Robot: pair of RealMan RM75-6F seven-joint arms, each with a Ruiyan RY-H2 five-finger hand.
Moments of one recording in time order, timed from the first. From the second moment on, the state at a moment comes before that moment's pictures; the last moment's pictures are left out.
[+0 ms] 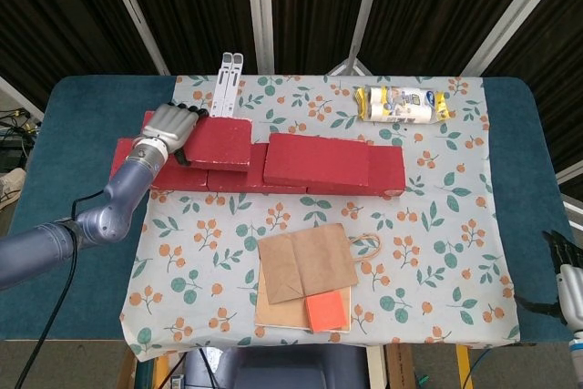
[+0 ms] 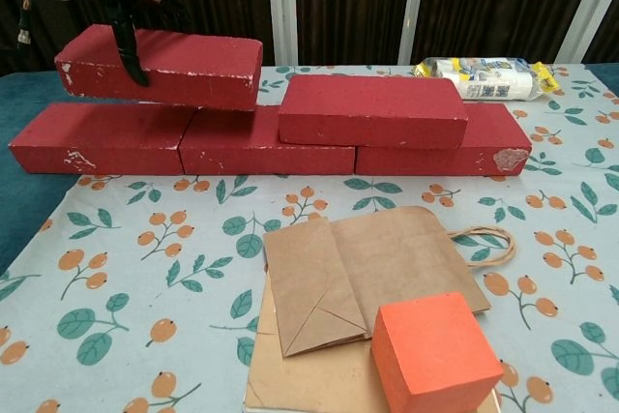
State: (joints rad) left arm -1.22 -1.28 -0.12 -1.29 0.35 0.54 0.70; right arm 0.03 -0.99 0.11 -1.72 -1.23 1.26 0.07
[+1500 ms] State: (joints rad) left arm -1.27 -1.37 -0.01 -1.24 0.38 0.59 0.51; right arm 0.05 -0.98 0.10 -1.71 -1.22 1.26 0.11
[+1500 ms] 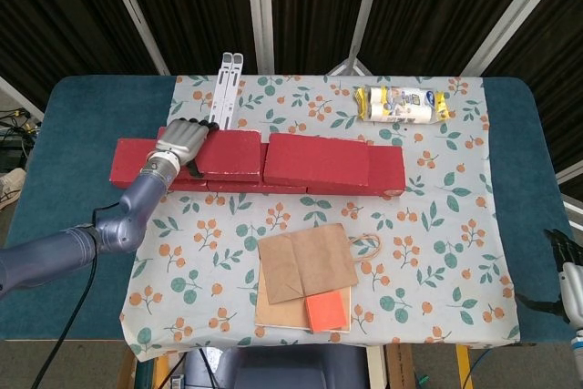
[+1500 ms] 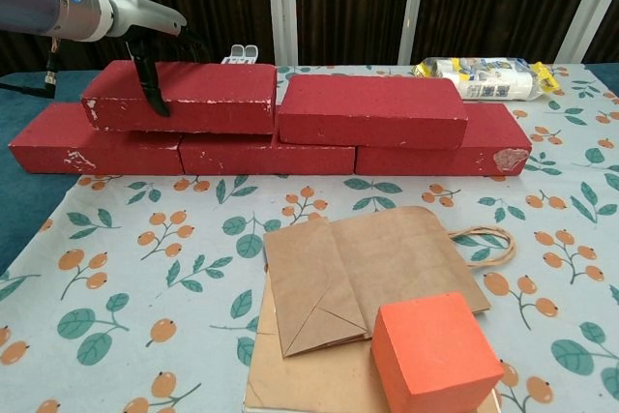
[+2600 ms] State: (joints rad) left arm -1.29 -1.42 0.01 -1.22 0.35 0.61 0.53; right arm 0.05 -0.97 0.09 -1.71 -1.21 1.25 0.14
